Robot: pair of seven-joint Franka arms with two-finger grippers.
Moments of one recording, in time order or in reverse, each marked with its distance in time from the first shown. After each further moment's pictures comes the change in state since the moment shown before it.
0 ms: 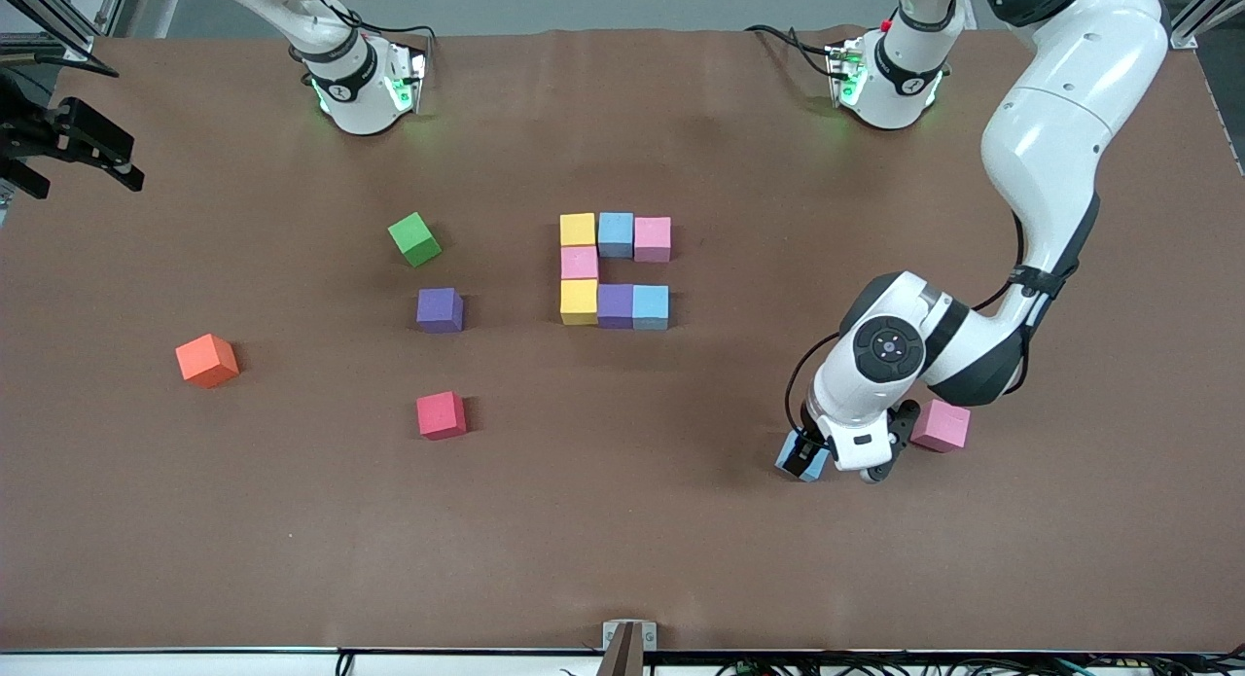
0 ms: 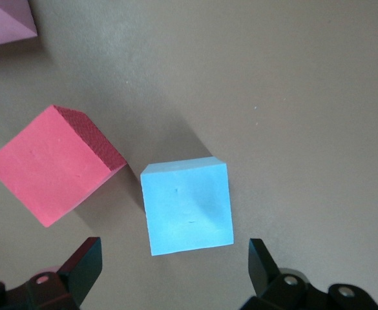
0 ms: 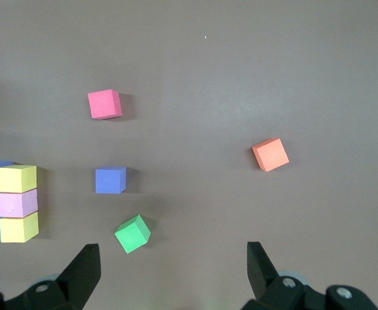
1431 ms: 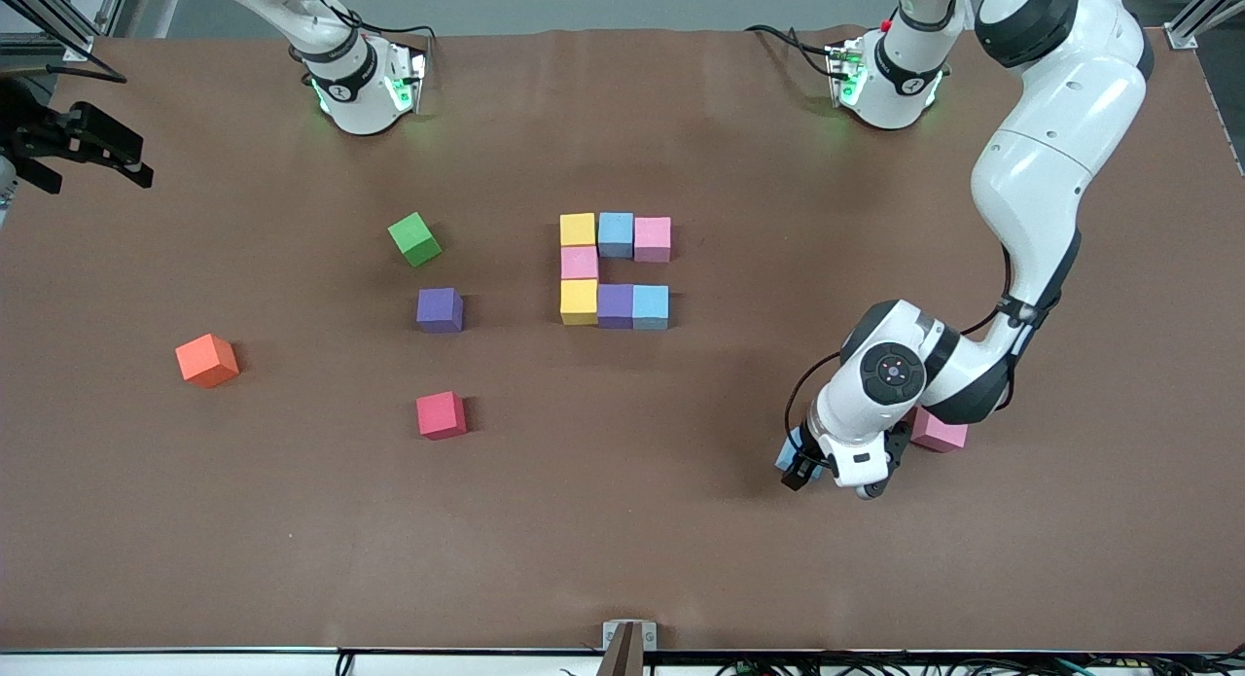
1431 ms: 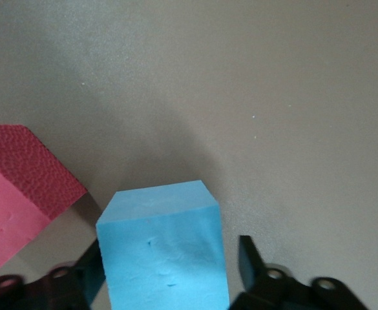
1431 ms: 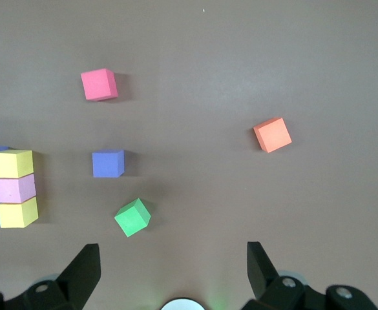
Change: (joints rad) left arm -0.010 0.095 0.053 0.038 0.000 0.133 0.048; right arm 0.000 0.012 -0.003 -0.010 -0.002 -0.056 0.007
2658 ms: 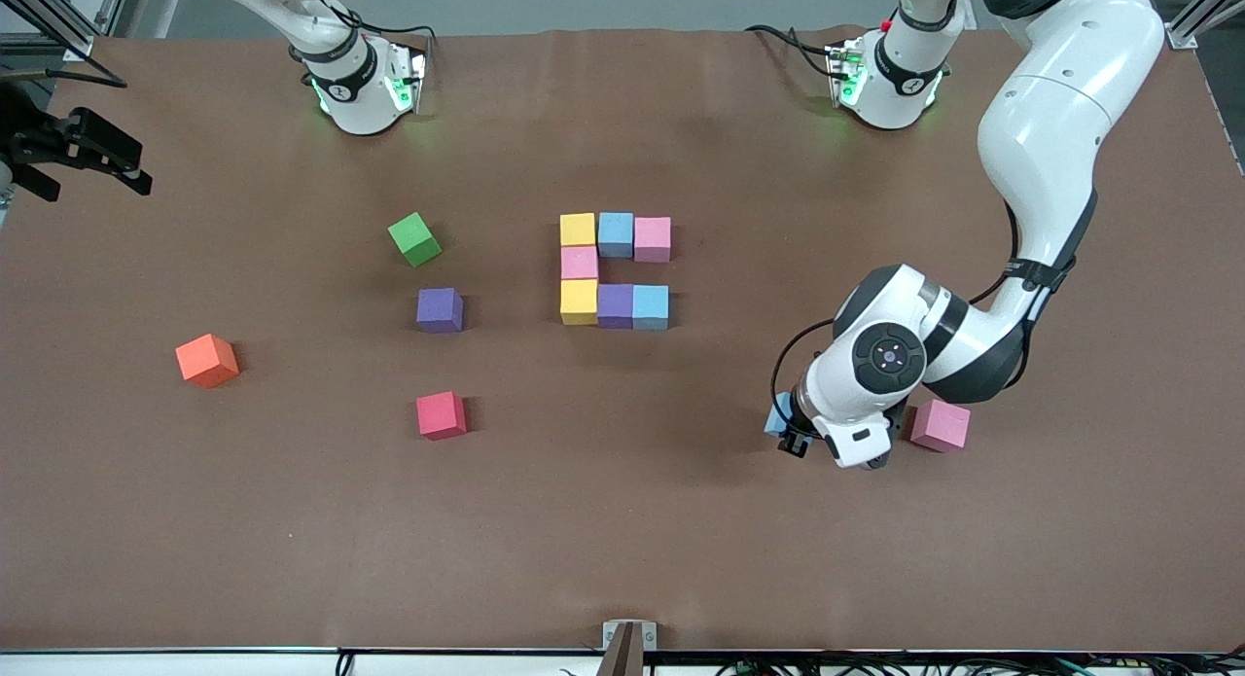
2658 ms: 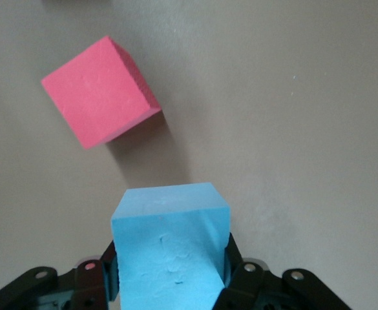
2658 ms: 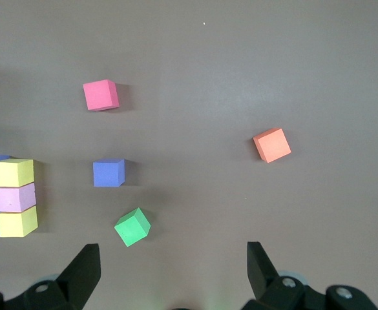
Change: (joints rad) left arm -0.012 -0.105 -0.093 0.029 -0.125 -0.287 -0.173; right arm 0.000 0.001 0.002 0.002 0.000 0.039 -0.001
